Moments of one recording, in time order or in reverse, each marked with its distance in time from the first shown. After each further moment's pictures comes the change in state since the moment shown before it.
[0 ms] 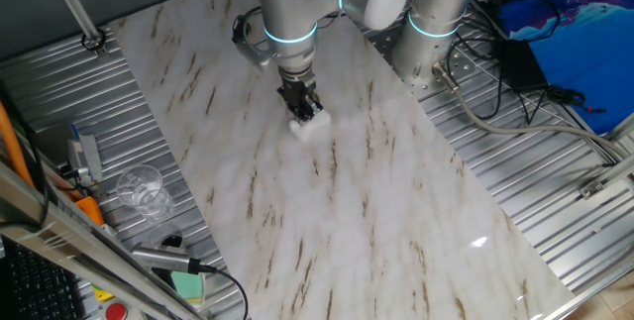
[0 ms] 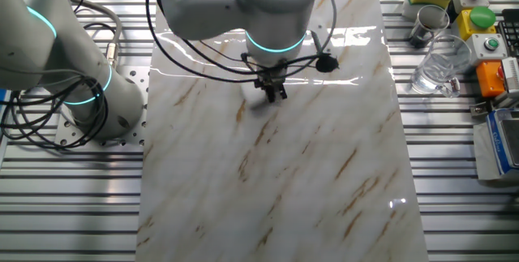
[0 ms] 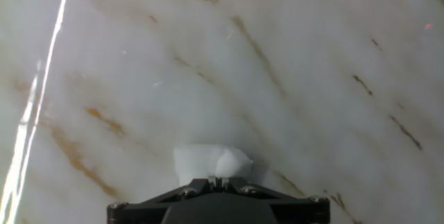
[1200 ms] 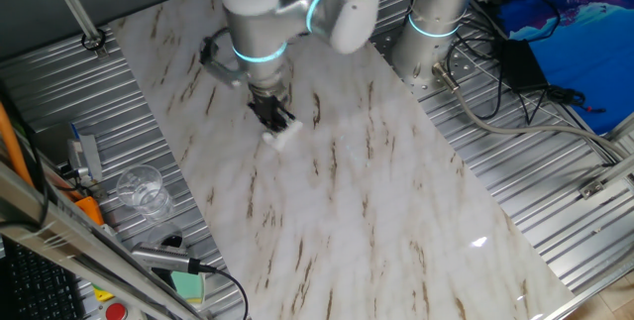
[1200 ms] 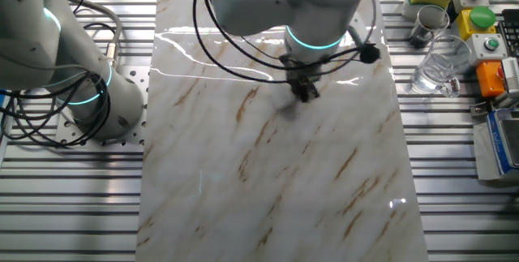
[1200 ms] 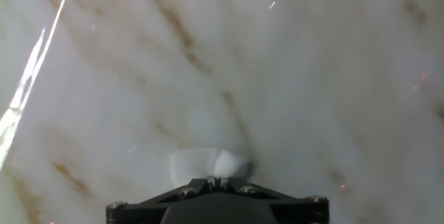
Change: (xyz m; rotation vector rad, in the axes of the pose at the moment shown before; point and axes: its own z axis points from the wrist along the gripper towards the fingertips) arm -0.067 -0.066 -0.001 0.037 -0.002 -0.171
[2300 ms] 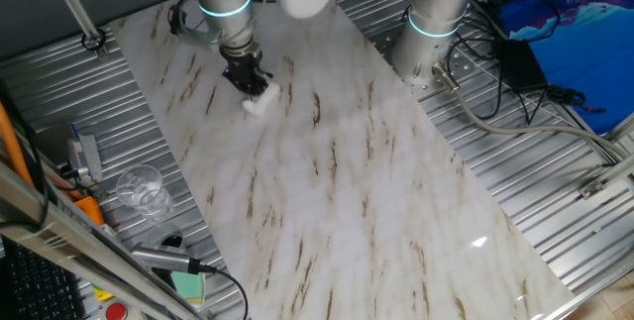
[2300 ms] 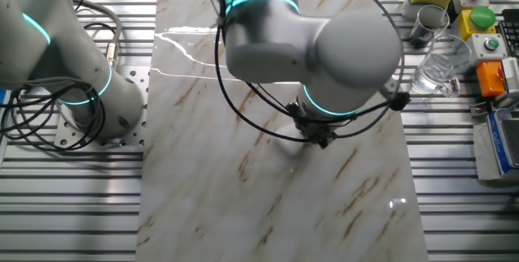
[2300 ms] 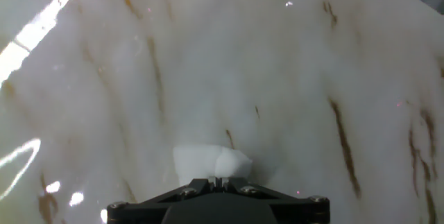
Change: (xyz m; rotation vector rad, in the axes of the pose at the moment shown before) arm 0.031 -0.056 -0.010 -0.069 0.015 -0.236
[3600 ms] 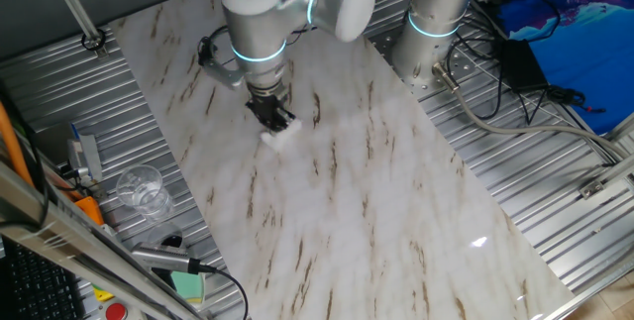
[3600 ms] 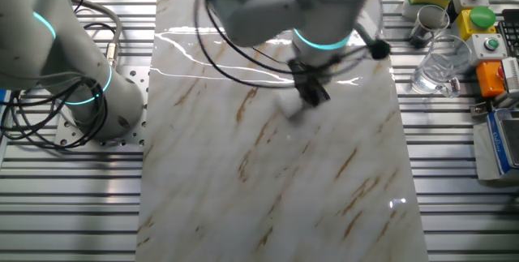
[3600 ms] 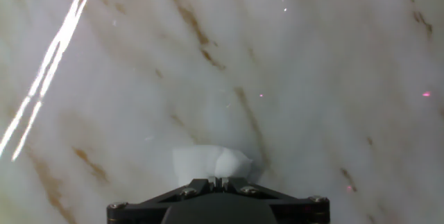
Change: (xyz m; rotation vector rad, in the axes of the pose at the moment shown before) arm -0.055 0.052 0.016 0.104 0.011 0.196
